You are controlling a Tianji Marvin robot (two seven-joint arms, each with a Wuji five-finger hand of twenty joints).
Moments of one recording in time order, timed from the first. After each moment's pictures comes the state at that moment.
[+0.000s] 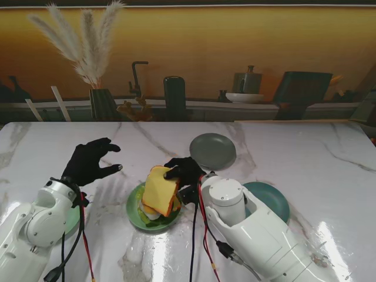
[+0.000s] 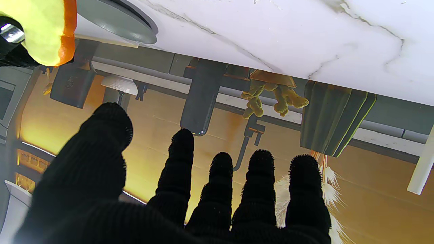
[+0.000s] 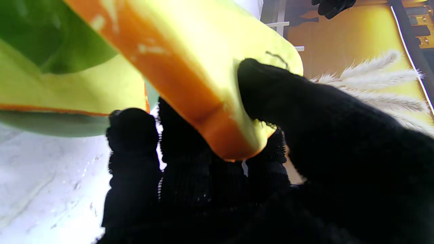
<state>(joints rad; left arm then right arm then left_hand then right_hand) 1.68 -1.09 -1.50 -1.67 0.80 -0.22 0.06 -1.28 -1.31 0.88 -1.43 0.38 0.34 -0.13 0.75 -0.29 0.17 0.17 0.38 0.08 0.53 0.48 0.24 0.16 0.37 0.36 0.23 0.20 0.30 0.55 -0.04 0.28 0.81 0.47 0.77 -0.83 1.06 0.13 0.87 0.00 0.93 0.44 1.08 0.12 0.73 0.83 1.20 0.08 0.98 0.75 0.78 0.28 1.25 0.99</state>
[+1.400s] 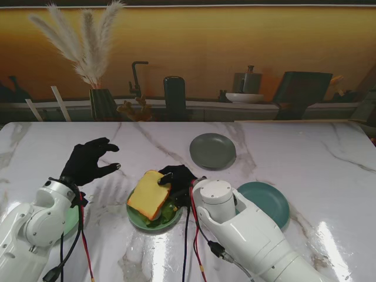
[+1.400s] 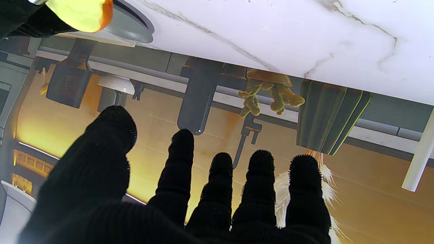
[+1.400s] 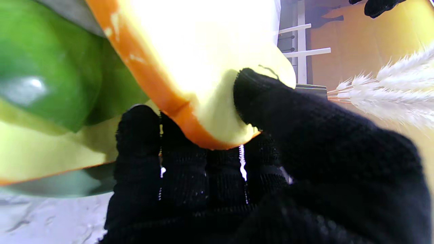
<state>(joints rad) 1.68 -1.09 -1.51 -1.66 0.80 -0.22 0.07 -1.23 -1.37 0.83 -1.31 0.46 0.37 -0.13 0.76 -0.27 0.17 0.17 0.38 0.08 0.53 0.48 0.24 0.16 0.37 0.36 0.23 0.20 0.30 0.55 -0.04 0.28 0.81 0.47 0.81 -0.73 1.03 0.01 0.75 0.05 0.87 0.42 0.90 0.13 0.72 0.75 0.98 0.13 0.89 0.69 0.60 0.25 1.19 0.95</state>
